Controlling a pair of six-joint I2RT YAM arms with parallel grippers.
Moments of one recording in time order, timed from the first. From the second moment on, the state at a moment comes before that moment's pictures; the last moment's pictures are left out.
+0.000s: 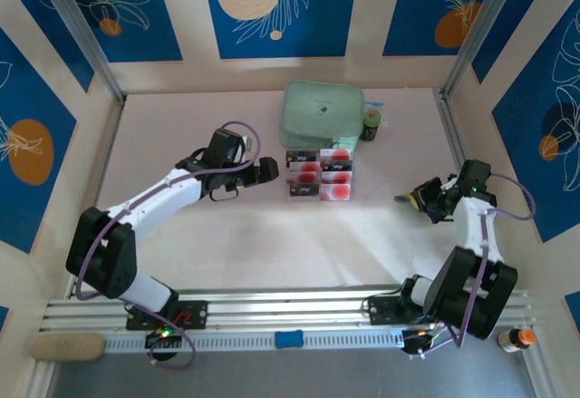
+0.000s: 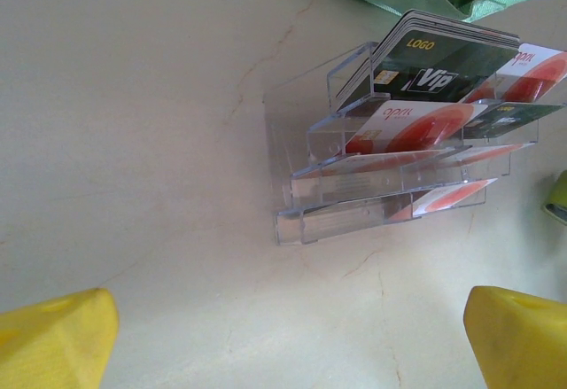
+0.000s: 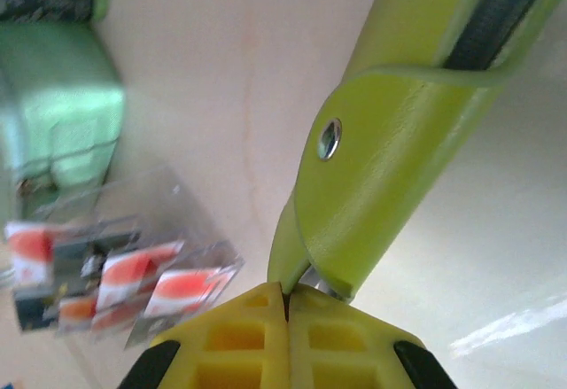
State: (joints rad) left arm -0.52 1.50 1.06 -0.41 0.24 -0.65; right arm -0.45 1.17 0.73 -0.68 -0.55 0.65
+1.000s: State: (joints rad) left arm -0.39 1.50 1.12 -0.11 0.55 -0.99; right arm 0.44 1.40 1.40 -0.56 -0.75 0.82
